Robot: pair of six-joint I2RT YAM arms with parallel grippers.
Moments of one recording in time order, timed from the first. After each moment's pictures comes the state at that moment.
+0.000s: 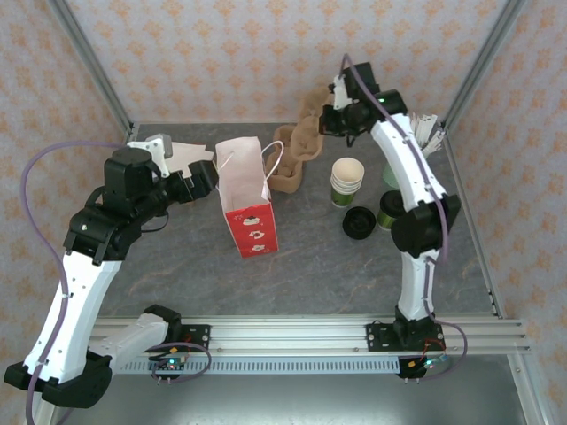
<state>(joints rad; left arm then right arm) -0.27 0.97 1.41 -0.92 0.06 -0.54 0.32 2.01 2.30 -1.14 -0.28 0.29</state>
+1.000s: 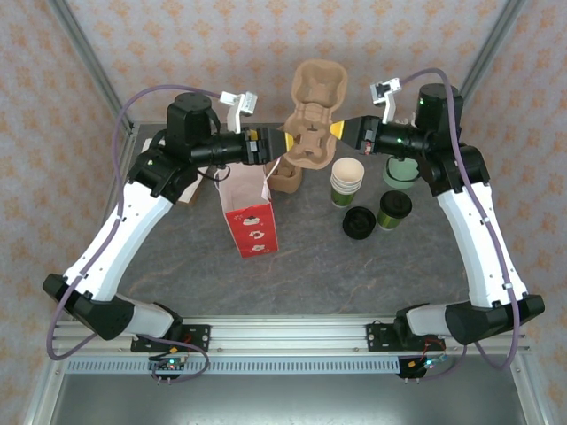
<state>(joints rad) -0.45 1.40 1.69 -0.59 0.61 -0.59 0.26 1.33 1.70 -0.68 -0.83 0.47</state>
